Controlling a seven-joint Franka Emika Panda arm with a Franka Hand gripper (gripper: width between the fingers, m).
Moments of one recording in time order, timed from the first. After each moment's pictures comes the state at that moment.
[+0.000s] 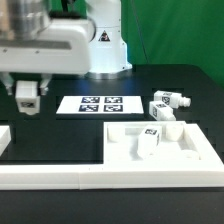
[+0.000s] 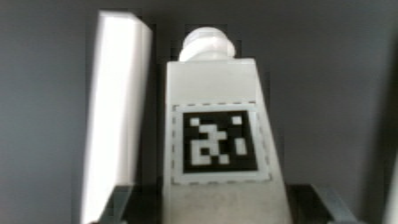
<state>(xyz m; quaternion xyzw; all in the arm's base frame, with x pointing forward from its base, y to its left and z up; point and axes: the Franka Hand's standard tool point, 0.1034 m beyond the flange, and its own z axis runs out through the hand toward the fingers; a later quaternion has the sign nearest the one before) 0.604 -0.123 0.132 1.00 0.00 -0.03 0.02</state>
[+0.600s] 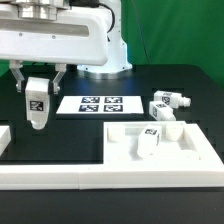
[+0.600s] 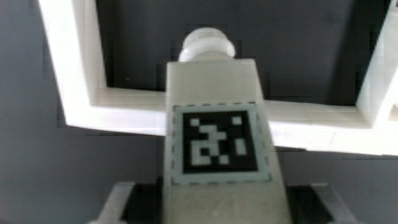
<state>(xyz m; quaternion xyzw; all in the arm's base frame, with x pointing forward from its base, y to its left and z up) 0.609 -0.089 0.136 0.99 -0.01 0.15 0.04</state>
